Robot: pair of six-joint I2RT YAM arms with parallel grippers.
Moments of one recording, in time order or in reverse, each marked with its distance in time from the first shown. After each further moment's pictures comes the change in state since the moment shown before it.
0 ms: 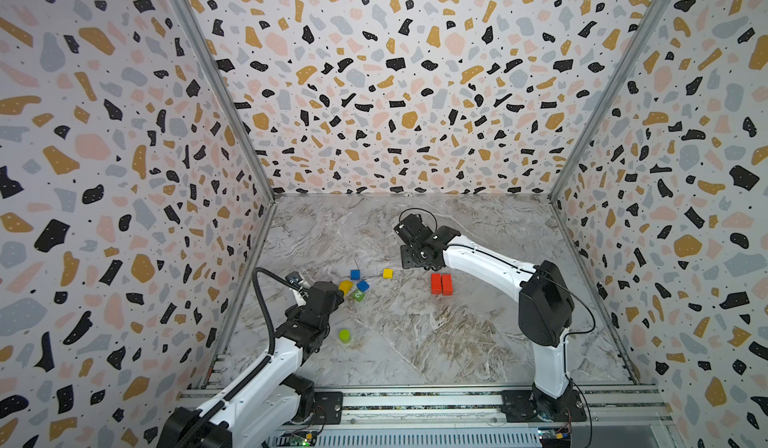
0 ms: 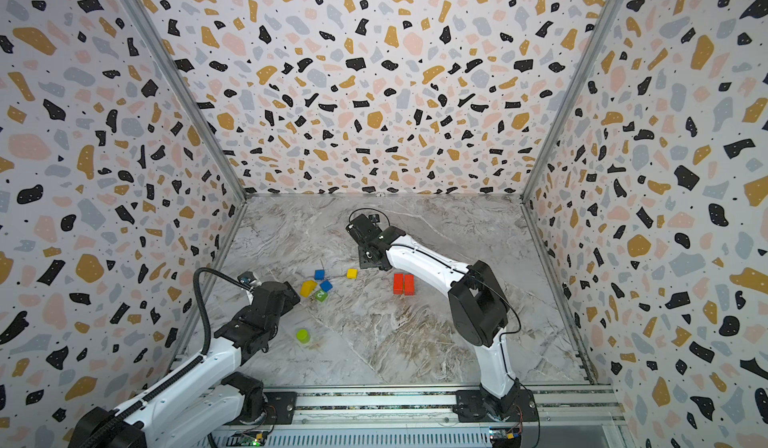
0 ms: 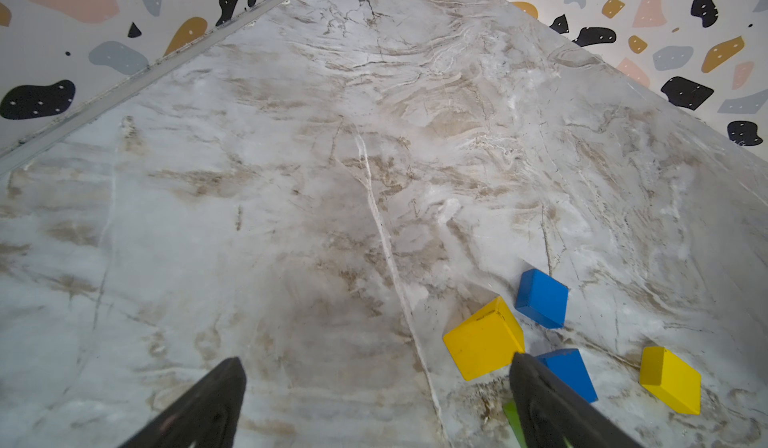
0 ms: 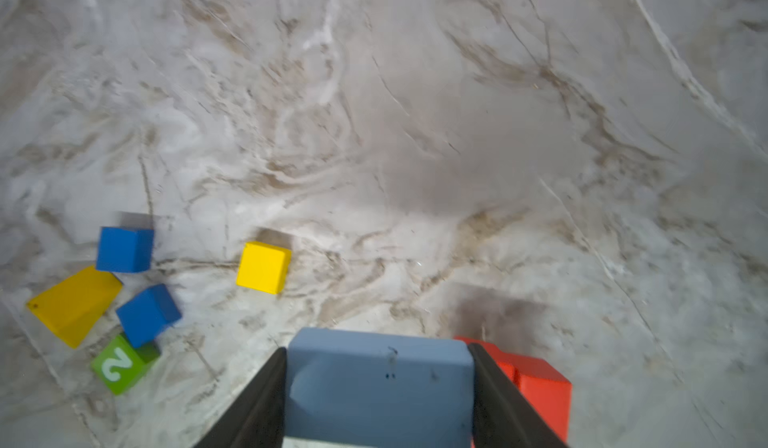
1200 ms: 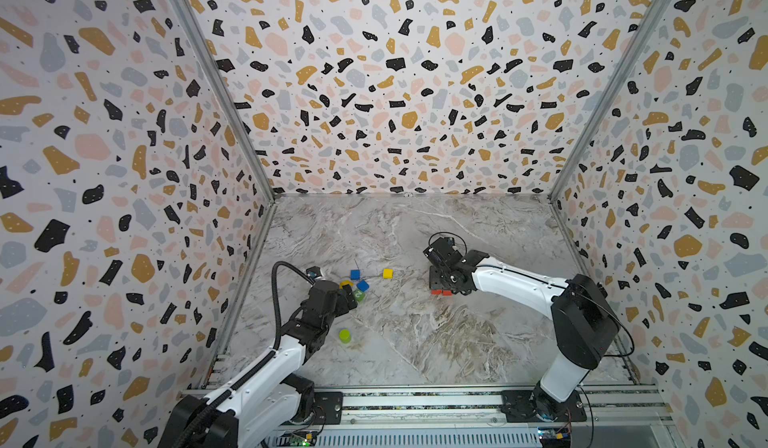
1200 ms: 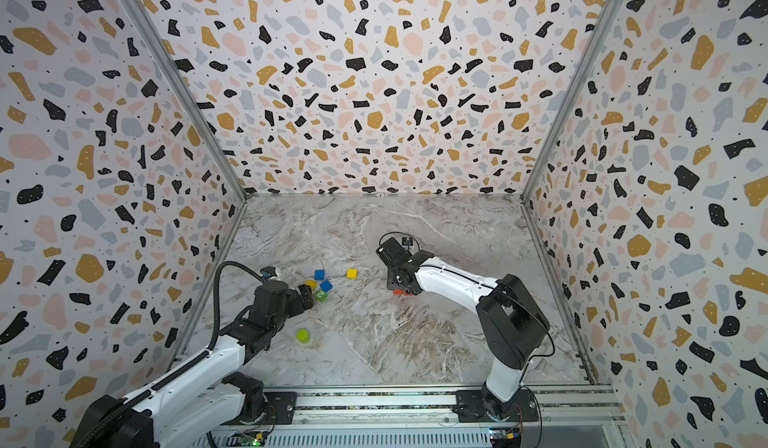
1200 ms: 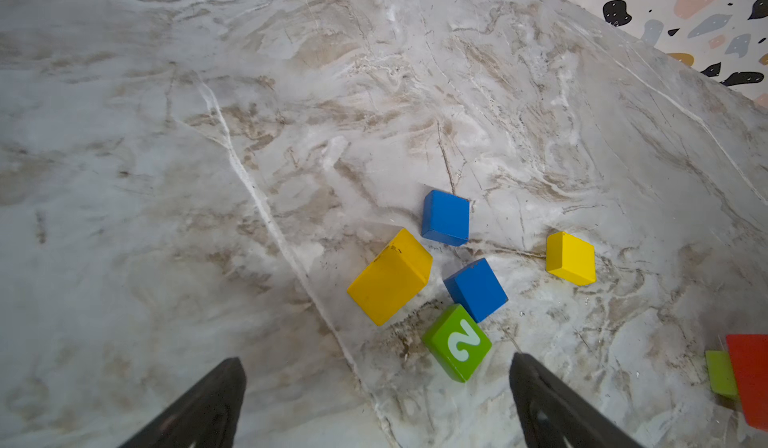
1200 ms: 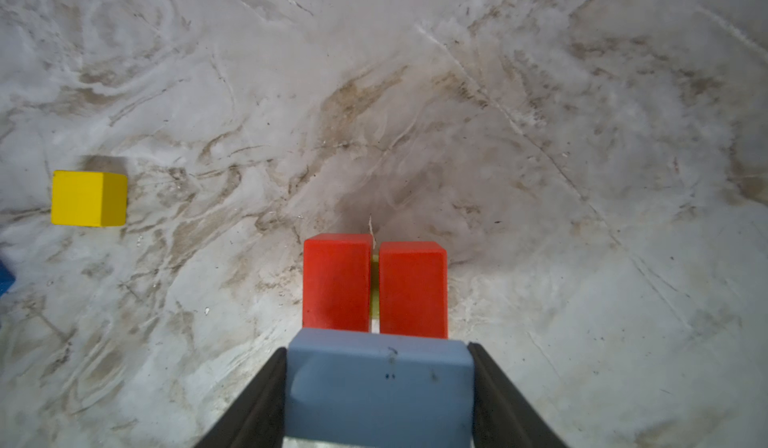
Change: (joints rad) left arm 0.000 0.052 -0.026 0.142 0.293 0.184; right arm -0.050 -0.231 -0.441 0.147 -0.020 0.114
